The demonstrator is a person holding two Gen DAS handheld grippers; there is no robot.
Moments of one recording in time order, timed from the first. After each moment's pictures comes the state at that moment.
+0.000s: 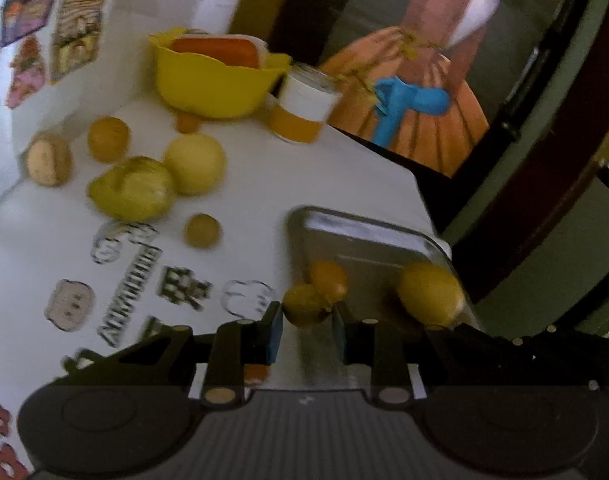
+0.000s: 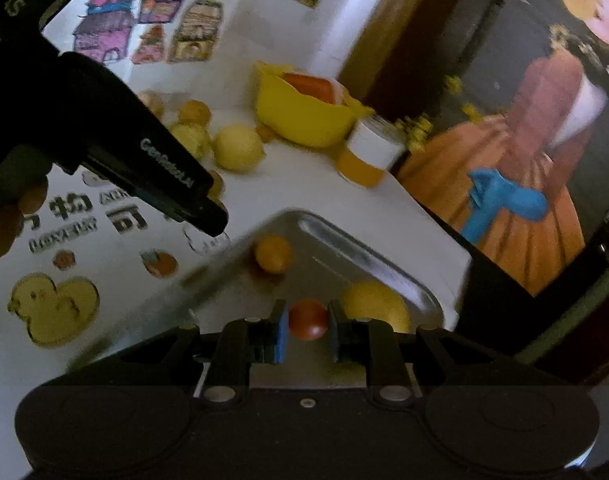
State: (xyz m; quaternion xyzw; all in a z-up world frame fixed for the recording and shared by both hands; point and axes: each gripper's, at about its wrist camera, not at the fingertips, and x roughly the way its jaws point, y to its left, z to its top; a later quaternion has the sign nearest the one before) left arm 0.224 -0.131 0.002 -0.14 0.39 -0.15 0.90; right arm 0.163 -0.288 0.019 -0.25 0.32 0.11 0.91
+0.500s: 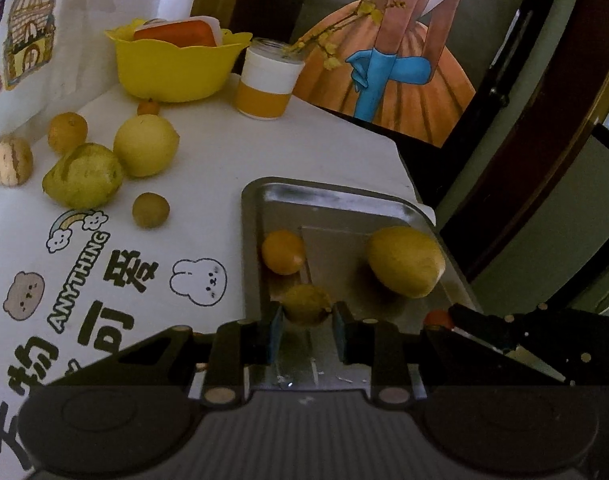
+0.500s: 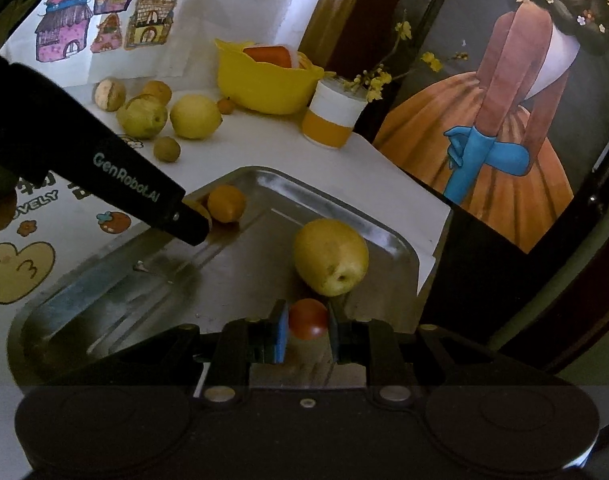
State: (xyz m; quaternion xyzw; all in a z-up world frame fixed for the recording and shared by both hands) left arm 0.222 -0.170 -0.009 -0.10 0.41 -0.16 0.89; right arm 0.171 -0.325 -0.002 -0.22 0.33 0.09 0.91
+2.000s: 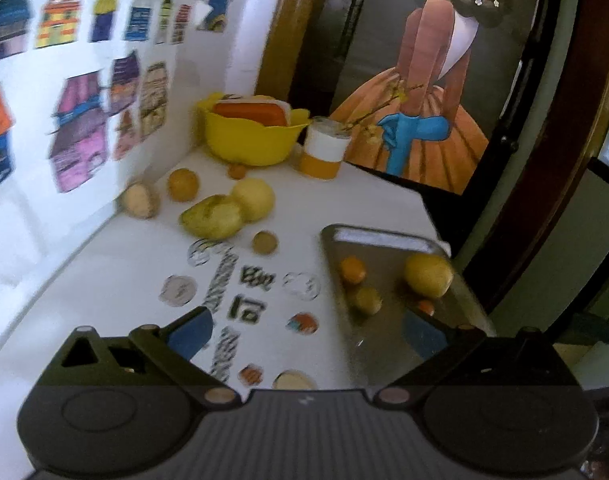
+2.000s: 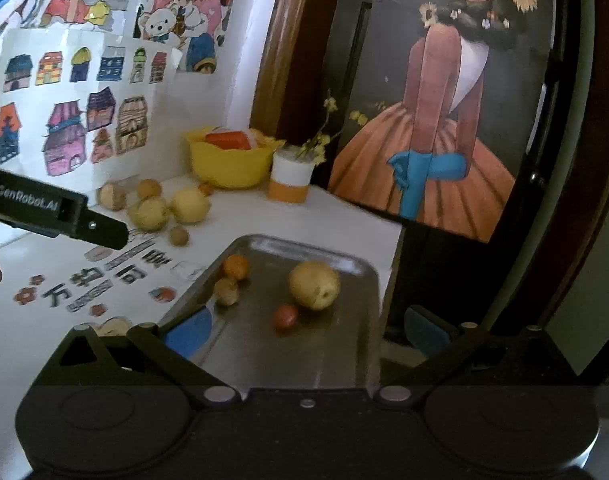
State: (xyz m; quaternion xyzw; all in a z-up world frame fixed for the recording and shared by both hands) left arm 0.115 -0.087 0.056 -0.09 0.34 -0.10 0.93; right arm 0.056 -0.319 0.071 -0.11 0.27 0.03 0.95
